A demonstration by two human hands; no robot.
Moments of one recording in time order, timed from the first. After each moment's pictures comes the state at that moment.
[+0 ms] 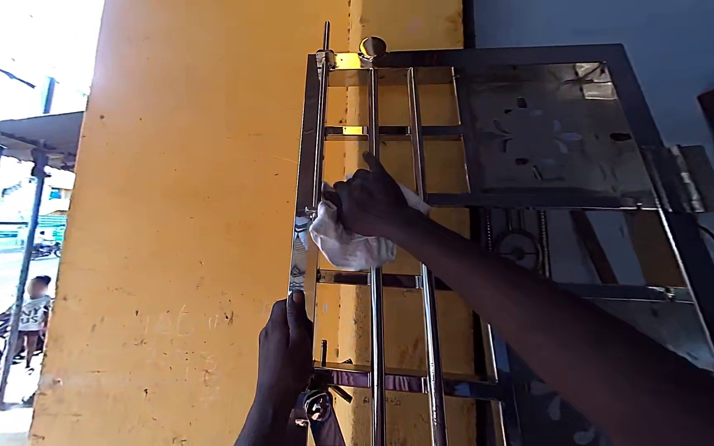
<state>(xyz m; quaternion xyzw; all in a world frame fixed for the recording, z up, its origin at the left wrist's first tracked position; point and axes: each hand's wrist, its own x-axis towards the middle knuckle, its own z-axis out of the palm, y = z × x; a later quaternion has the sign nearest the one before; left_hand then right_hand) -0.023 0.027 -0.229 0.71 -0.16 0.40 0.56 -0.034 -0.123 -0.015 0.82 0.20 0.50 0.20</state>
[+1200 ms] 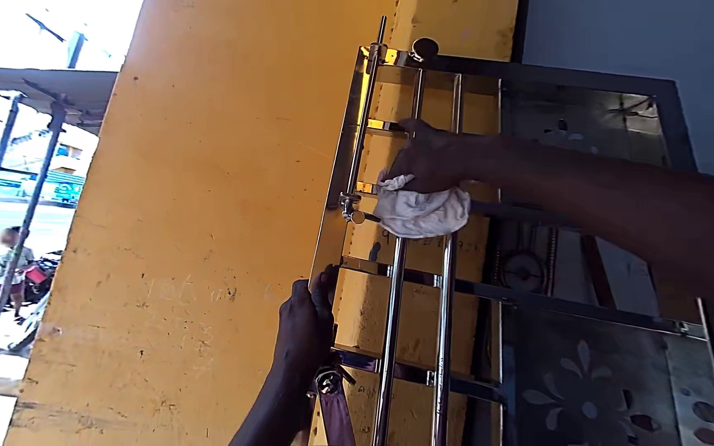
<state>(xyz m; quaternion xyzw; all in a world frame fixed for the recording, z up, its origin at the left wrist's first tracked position) -0.038 0.024 -0.221 0.76 -0.12 0.39 0.51 -0.080 -0.128 0.065 0.81 0.22 0.24 0.49</state>
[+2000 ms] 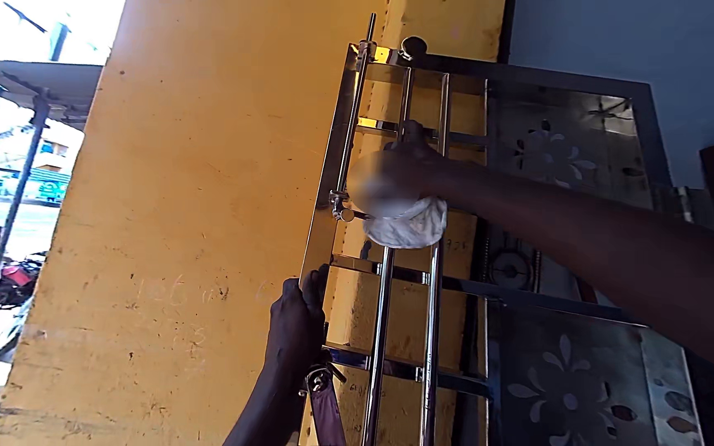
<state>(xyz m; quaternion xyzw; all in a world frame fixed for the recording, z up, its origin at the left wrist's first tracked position) -0.044 0.022 -0.218 0.78 -0.10 0.38 0.49 -0.068 -0.122 0.037 0.85 0.16 0.34 0.36</state>
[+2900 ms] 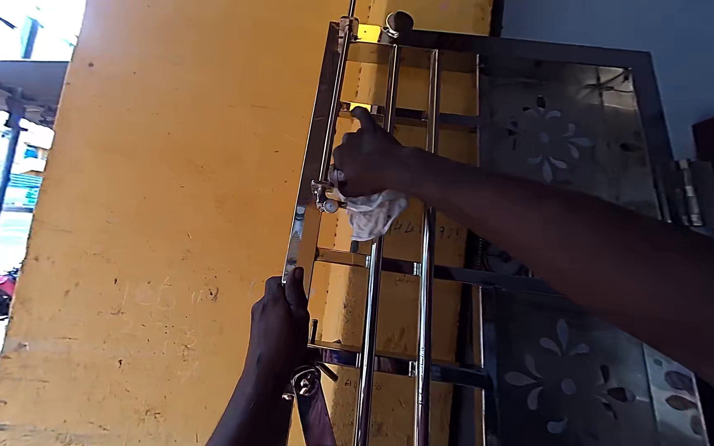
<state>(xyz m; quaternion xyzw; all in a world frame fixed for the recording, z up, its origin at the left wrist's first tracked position) -0.034 0.018 -0.226 0.76 -0.10 0.44 0.46 -0.050 -0.092 0.029 0.82 0.15 0.36 0.41</state>
